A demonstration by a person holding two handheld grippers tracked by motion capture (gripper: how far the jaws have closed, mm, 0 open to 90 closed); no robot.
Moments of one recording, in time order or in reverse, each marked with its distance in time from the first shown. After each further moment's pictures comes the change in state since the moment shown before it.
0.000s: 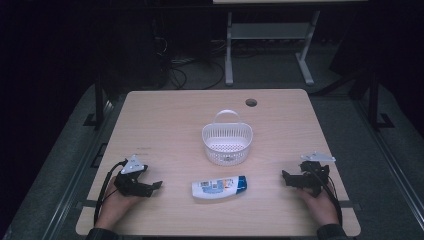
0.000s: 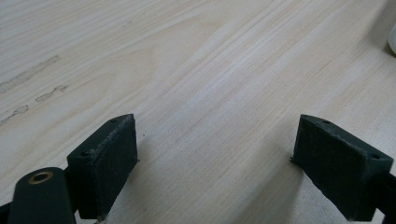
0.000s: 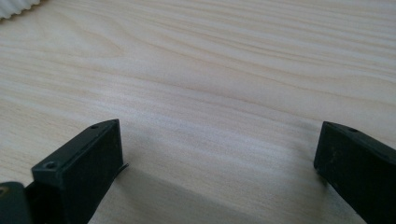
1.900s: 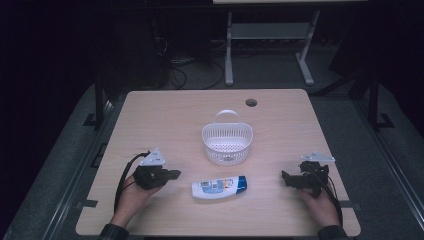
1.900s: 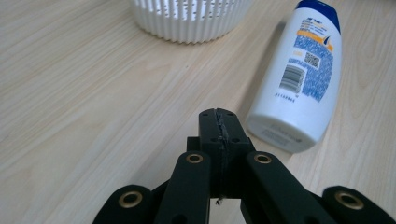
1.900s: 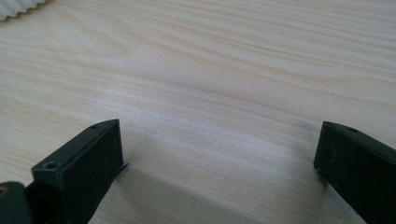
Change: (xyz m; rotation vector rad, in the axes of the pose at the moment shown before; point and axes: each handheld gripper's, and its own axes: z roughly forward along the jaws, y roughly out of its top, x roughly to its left) left arm -0.048 0.069 0.005 -0.008 -0.223 0.102; right arm 0.001 0.000 0.000 0.002 0.009 -0.008
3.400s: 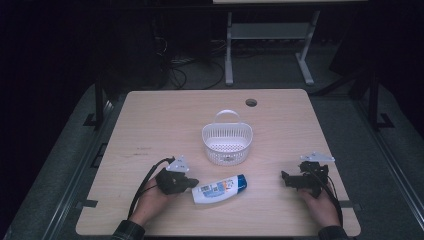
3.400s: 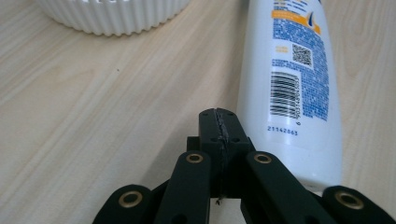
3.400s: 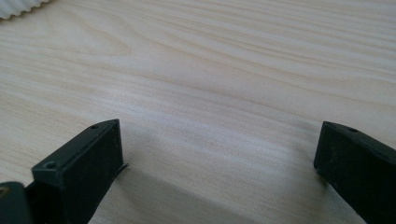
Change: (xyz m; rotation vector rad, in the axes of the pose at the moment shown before) left arm -0.026 0.008 0.047 0.098 -0.091 0.060; right arm 0.000 0.000 0.000 0.001 0.007 -0.007
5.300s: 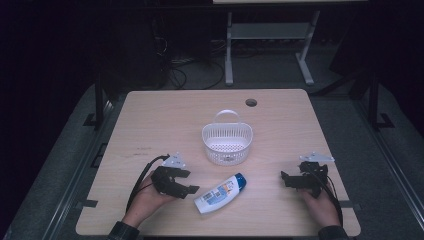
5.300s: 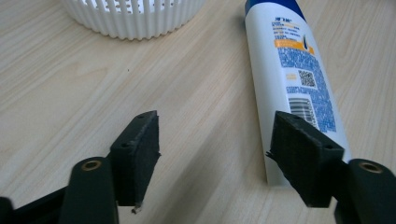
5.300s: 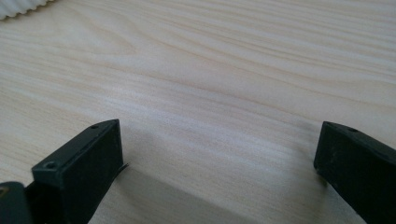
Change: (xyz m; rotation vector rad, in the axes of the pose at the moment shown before) left arm -0.005 0.011 -0.021 0.001 0.023 -0.093; right arm 0.001 0.000 0.000 -0.001 0.011 -0.011
